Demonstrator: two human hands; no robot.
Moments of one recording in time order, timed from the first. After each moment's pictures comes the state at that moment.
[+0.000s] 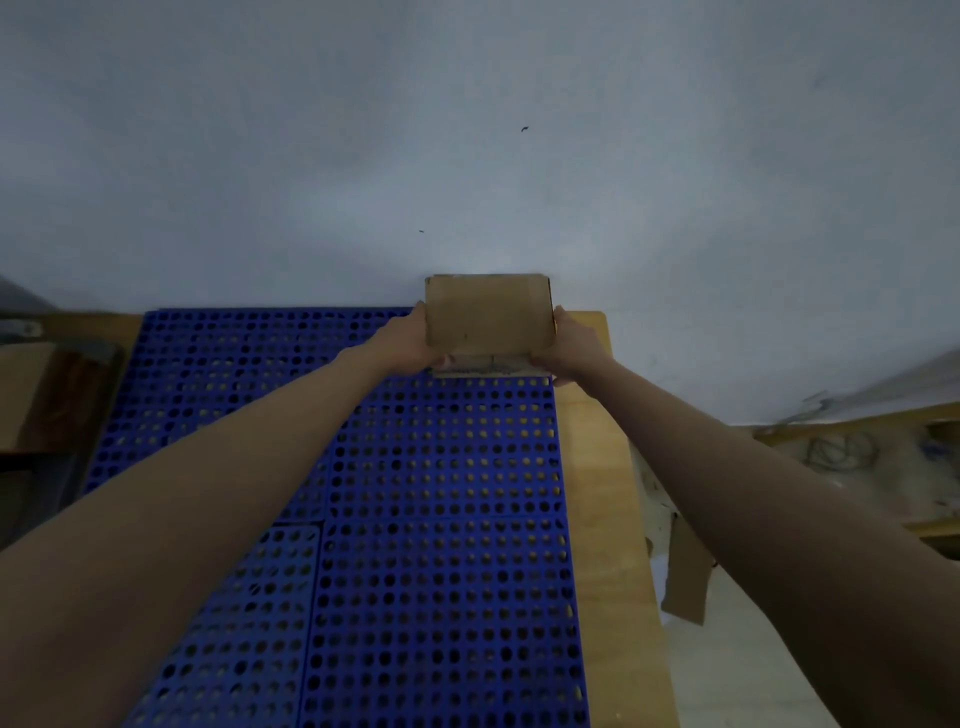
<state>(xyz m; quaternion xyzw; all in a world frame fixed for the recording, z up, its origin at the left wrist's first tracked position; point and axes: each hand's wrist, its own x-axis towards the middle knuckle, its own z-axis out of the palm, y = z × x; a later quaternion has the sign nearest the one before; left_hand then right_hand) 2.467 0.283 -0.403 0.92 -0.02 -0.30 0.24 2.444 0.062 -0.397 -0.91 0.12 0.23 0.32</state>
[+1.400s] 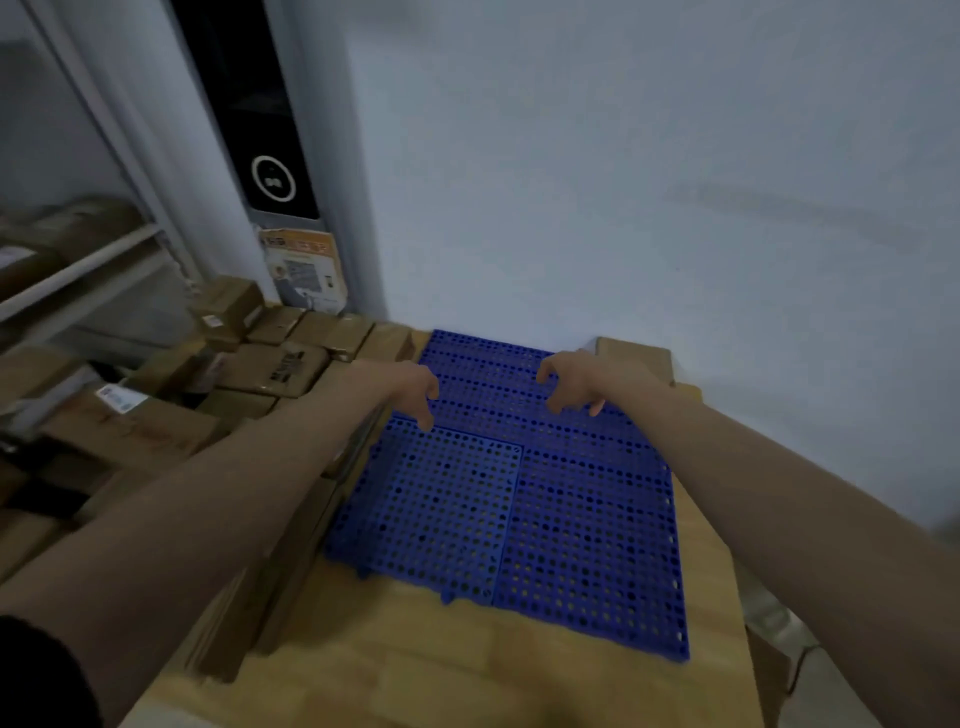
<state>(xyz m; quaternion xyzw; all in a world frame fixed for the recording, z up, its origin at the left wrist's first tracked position) 2.108 0.542 -0.172 0.95 -0.01 -0.32 0.04 2.160 0.302 -0.151 -0.94 -0.18 0.28 0.03</state>
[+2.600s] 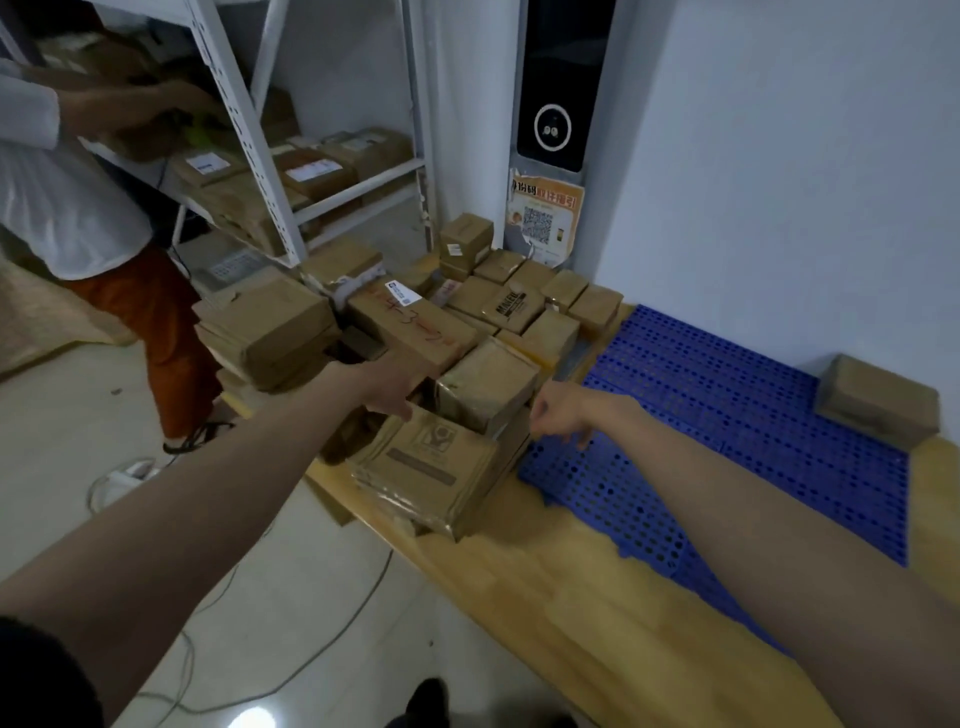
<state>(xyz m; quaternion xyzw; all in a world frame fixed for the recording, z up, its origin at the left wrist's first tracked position) 1.836 0.796 -0.199 0.93 0.20 -0.31 0.08 1.975 0.573 -0.213 -0.86 -0.33 0.38 0.04</state>
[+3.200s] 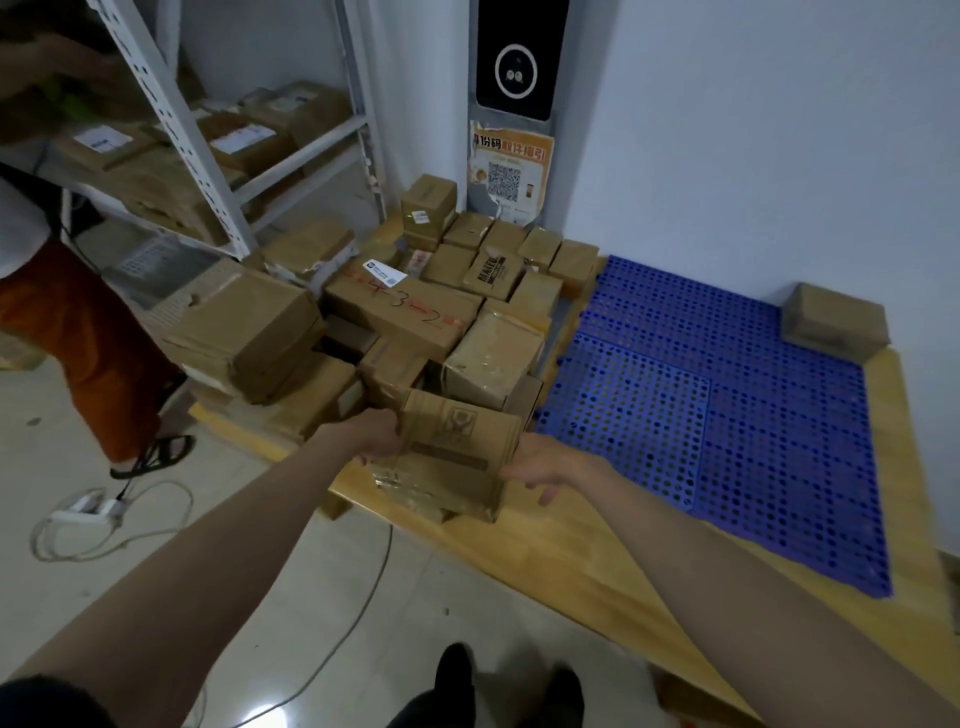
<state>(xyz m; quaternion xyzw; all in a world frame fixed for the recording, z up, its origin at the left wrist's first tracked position) 1.800 0.846 -0.293 0.89 0.23 -0.34 0.20 1.877 0.609 -0.295 -0.83 -0.12 0.50 0.21</state>
